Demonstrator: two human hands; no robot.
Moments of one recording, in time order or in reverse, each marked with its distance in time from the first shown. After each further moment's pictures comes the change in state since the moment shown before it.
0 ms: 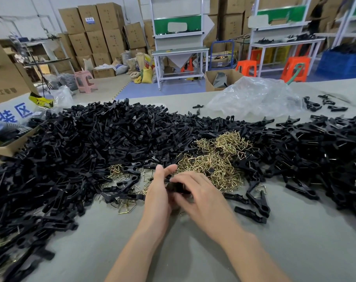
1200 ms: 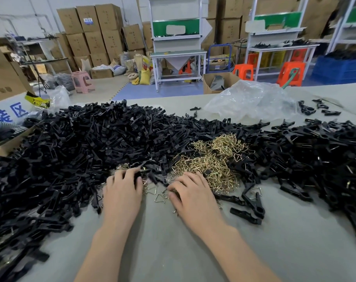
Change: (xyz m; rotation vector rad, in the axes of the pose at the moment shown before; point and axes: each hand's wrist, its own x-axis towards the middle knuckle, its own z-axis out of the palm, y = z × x) left_hand 0.034 0.015 -0.074 1.553 0.411 0.469; right_hand 0.009 0.003 0.020 -0.305 -0.132 0.098
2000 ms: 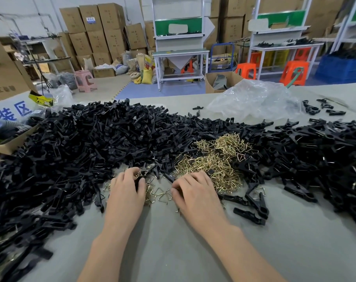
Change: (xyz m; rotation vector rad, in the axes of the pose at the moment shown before) left_hand -0.008 0.001 -0.007 -0.270 -0.012 -0.015; right_hand 0.001 -0.004 -0.005 -0.032 0.036 -0.009
